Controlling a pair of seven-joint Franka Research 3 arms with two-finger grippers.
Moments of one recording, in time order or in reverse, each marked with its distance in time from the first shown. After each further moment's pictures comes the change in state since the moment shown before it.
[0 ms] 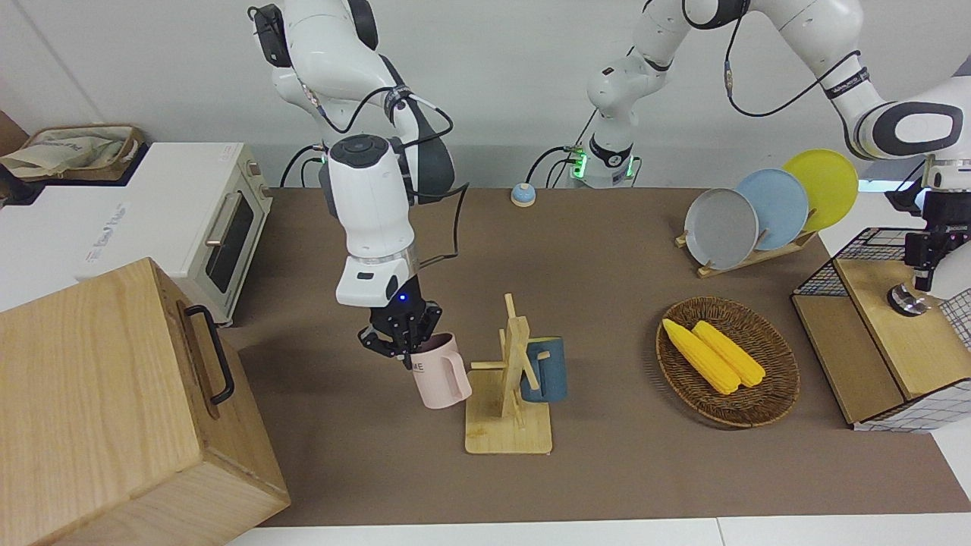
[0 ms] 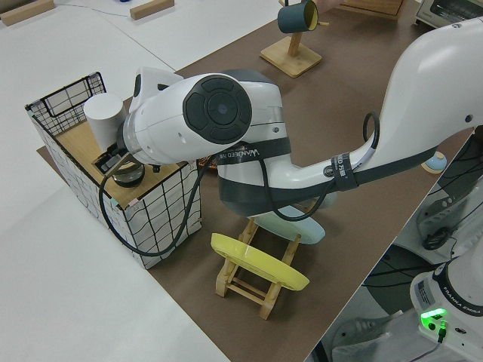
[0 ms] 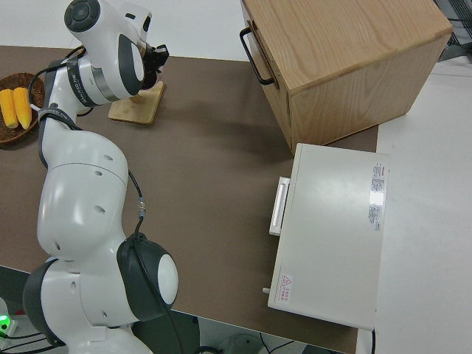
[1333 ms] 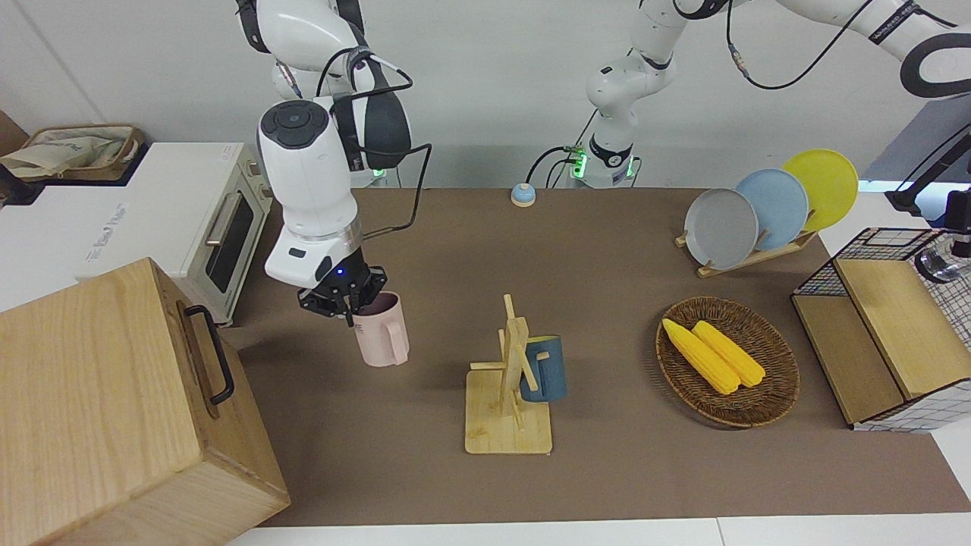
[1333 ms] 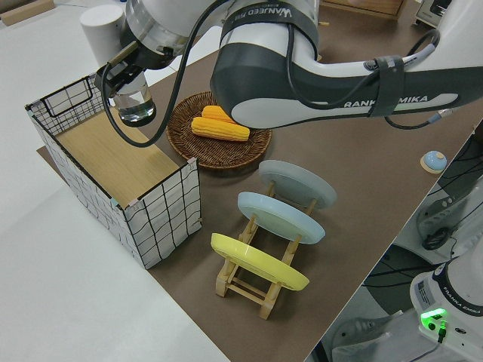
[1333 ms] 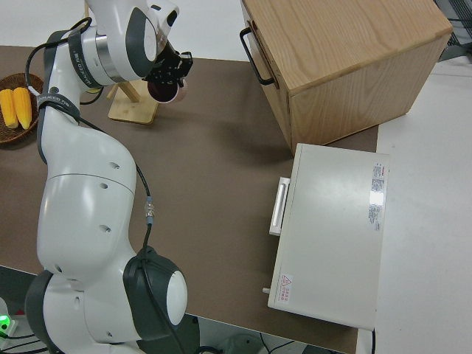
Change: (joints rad) left arm -0.066 -0.082 -0.010 0.226 0.428 -0.277 -0.515; right arm -0.067 -0.085 -0.013 0.062 -0.008 -0.440 0.072
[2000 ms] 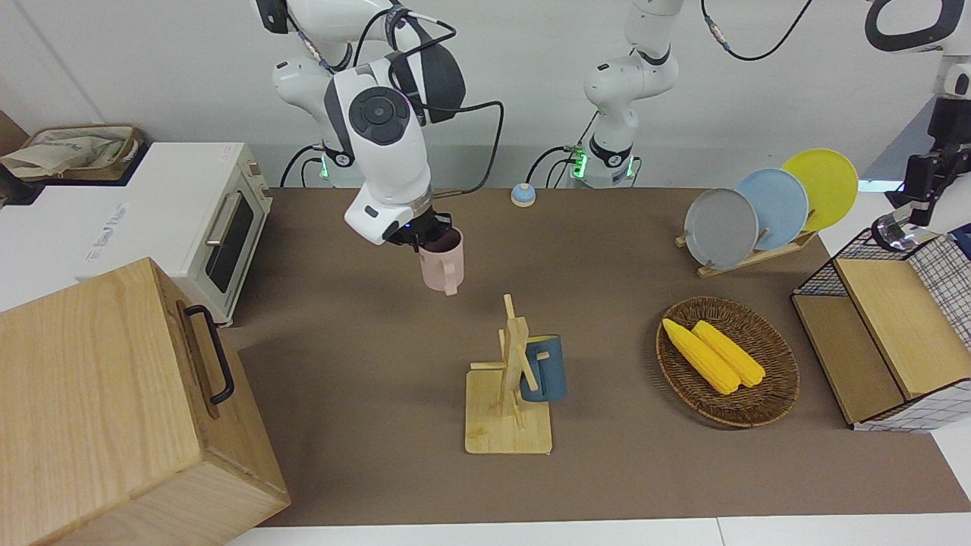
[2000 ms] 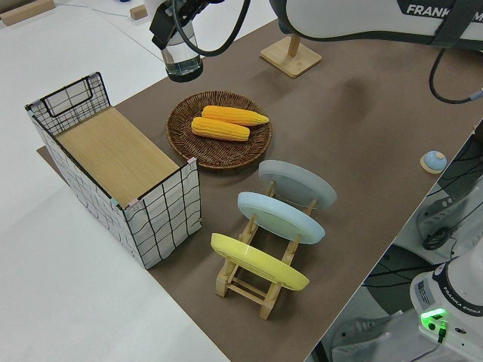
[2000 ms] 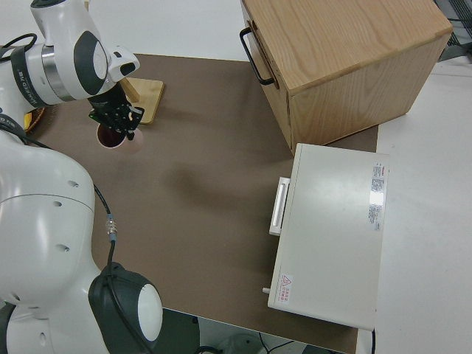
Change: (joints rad) left arm -0.161 -0.165 0.004 -0.067 0.197 -0.128 -0.334; right arm 0.151 -0.103 0.016 -0.140 0.172 -0.247 0.493
